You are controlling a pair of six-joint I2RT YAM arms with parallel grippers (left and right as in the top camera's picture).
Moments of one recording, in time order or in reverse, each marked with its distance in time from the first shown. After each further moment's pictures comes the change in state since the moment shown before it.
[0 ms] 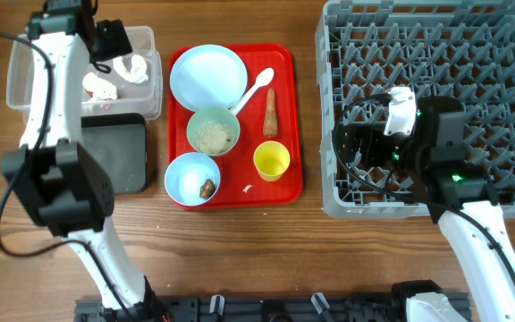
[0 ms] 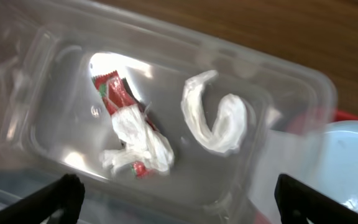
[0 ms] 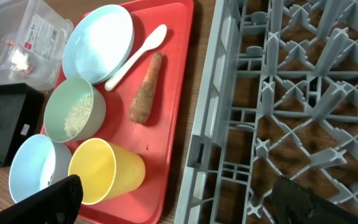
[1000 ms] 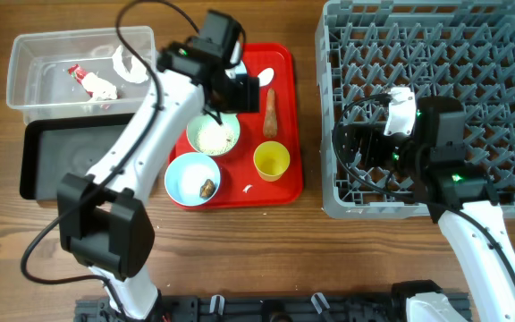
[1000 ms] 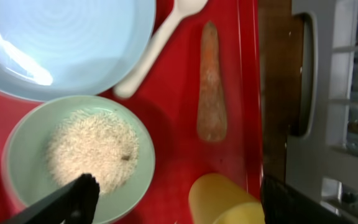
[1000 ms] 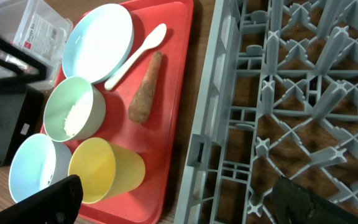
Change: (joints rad) left arm -0.536 -0.208 -0.353 0.013 0.249 -0.184; right arm 0.000 0.000 0.000 -0.003 0.000 0.000
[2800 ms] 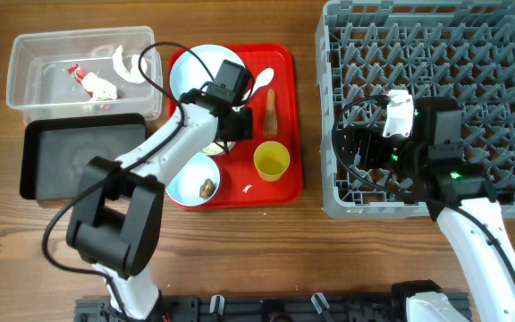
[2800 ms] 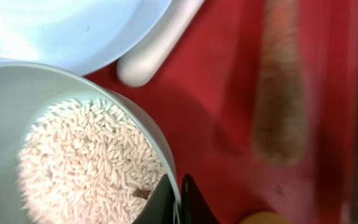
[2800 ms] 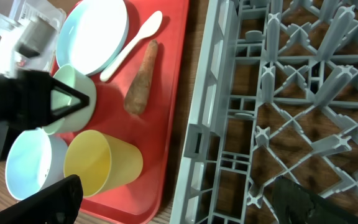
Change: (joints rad) left arm -0.030 0.012 -0.326 0.325 -0.072 -0.036; right arm 0.000 0.016 0.000 -0.026 0.000 0.000
